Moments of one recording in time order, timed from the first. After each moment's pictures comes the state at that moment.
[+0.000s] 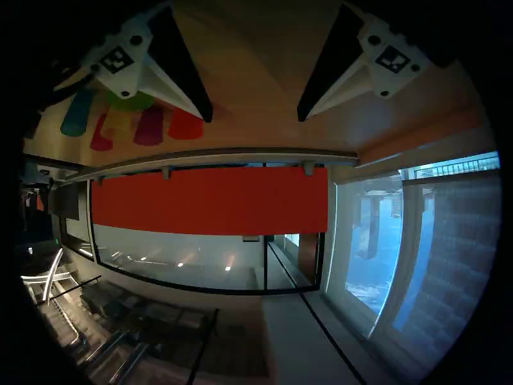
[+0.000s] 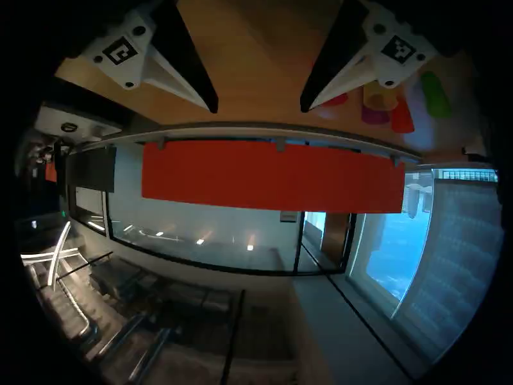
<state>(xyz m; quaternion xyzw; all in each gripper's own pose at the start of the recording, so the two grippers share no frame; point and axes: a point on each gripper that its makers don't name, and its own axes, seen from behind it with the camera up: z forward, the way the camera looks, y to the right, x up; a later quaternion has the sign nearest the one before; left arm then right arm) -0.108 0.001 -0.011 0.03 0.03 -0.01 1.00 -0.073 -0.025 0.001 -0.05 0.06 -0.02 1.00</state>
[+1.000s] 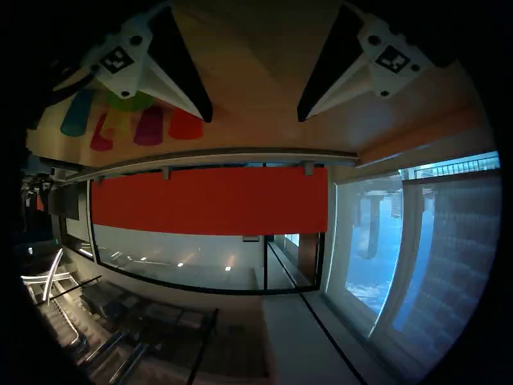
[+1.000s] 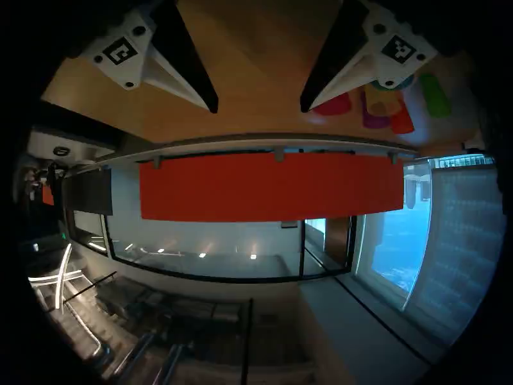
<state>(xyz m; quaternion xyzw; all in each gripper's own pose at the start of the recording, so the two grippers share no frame) -0.108 0.000 -0.011 0.03 0.03 -0.01 1.00 -0.101 -0.010 0.012 -0.04 0.04 0.03 1.00</state>
